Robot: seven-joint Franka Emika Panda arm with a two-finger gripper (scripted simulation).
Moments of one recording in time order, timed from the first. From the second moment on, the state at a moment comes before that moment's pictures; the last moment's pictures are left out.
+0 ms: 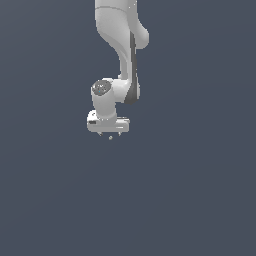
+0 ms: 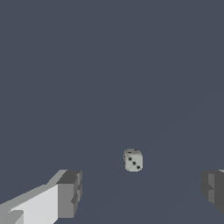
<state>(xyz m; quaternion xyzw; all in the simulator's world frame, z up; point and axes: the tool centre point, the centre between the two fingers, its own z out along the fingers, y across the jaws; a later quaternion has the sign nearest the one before) -0.098 -0.094 0.053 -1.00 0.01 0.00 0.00</state>
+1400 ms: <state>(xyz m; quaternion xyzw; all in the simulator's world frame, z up) -0.100 -0.095 0.011 -1.00 0.01 0.00 0.00</state>
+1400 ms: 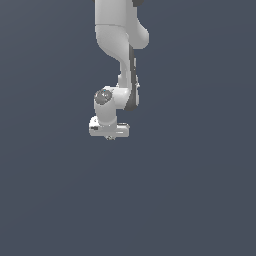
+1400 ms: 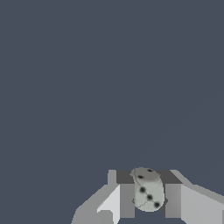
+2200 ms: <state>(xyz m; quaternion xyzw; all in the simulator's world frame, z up) -0.098 -0.120 0.097 -1.00 0.01 0.00 0.00</state>
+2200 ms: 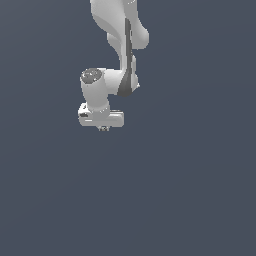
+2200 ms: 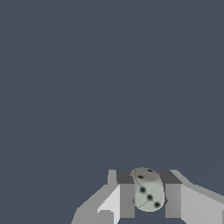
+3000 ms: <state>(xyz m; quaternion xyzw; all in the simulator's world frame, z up) -0.092 -0.167 0.261 -1.00 0.01 0.00 0.00</state>
